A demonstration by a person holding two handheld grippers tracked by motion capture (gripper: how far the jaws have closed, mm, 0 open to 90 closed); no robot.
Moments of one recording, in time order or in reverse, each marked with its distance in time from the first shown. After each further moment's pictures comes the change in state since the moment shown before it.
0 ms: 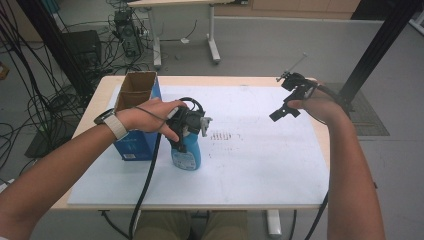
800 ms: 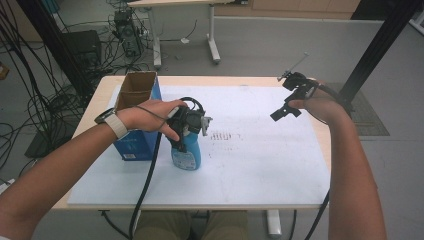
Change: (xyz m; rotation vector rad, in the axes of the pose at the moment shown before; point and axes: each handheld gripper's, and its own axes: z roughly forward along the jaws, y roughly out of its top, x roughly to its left) left arm 0.002 0.001 0.000 0.003 -0.006 -0.005; right arm 0.000 -0.001 -0.003 0.000 -0.003 0.002
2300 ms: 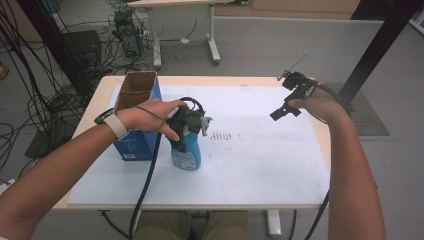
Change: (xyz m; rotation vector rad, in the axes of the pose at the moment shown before) left arm -0.001 0.000 0.000 -0.001 0.003 0.003; right arm -0.001 0.001 0.000 -0.002 -0.001 -0.006
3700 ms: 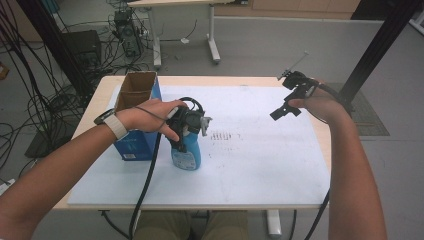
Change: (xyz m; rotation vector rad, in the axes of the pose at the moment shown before) left arm -0.001 -0.001 0.000 0.000 0.002 -0.010; right arm 0.001 0.000 -0.003 -0.004 0.001 0.000
